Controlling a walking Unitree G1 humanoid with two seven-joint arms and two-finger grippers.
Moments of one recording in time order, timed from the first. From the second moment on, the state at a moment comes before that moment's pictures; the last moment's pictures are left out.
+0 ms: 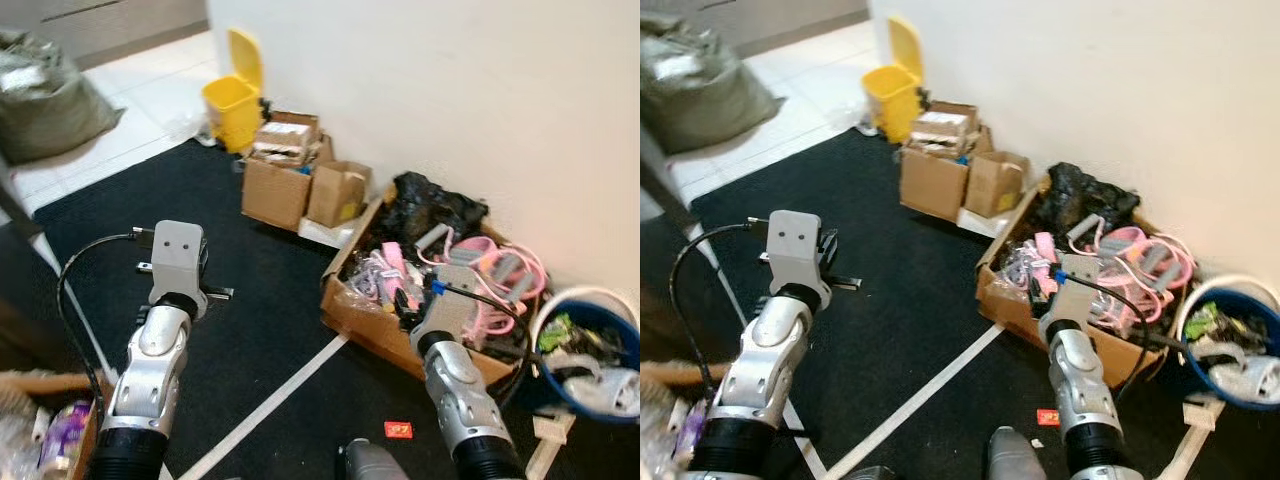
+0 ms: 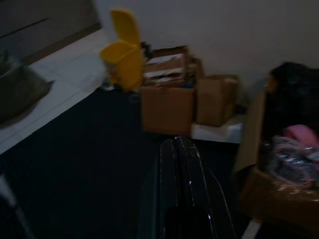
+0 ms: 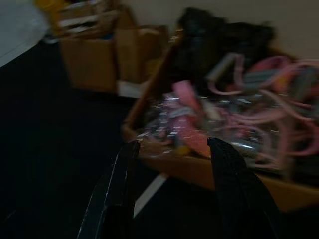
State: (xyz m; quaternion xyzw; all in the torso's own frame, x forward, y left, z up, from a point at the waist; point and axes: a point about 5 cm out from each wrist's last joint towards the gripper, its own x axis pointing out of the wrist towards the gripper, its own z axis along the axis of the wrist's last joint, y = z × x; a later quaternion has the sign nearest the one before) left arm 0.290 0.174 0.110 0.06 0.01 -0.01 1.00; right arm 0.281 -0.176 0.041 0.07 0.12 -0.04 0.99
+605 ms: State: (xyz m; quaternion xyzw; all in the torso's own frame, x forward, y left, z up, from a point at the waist) left arm 0.290 0.175 0.110 0.05 0.01 -0.01 1.00; right arm 0.281 -0.173 0.047 0.06 0.11 -0.04 0.99
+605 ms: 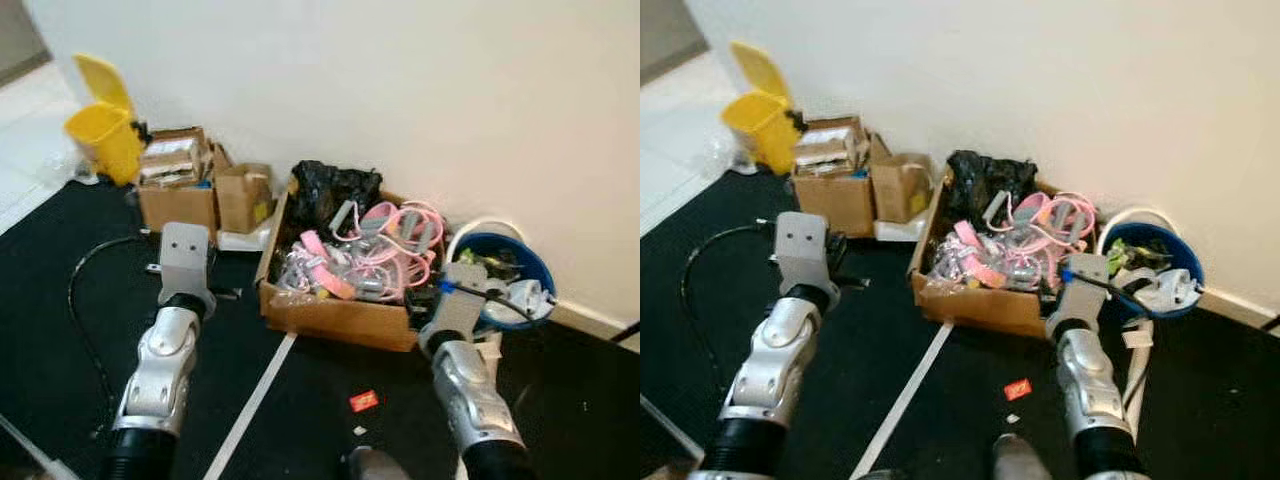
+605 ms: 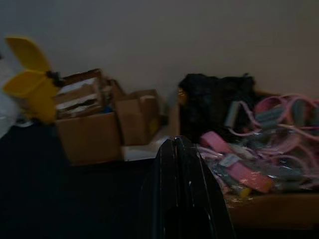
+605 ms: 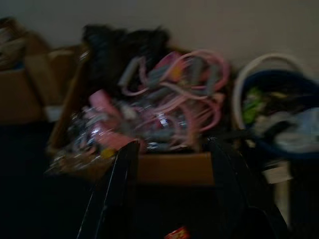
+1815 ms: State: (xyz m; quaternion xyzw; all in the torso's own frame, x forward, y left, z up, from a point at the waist) left arm 0.290 0.178 0.107 0.06 0.02 0.00 1.00; right arm 0.270 -0.171 0.039 0.06 0.13 -0.04 0.99
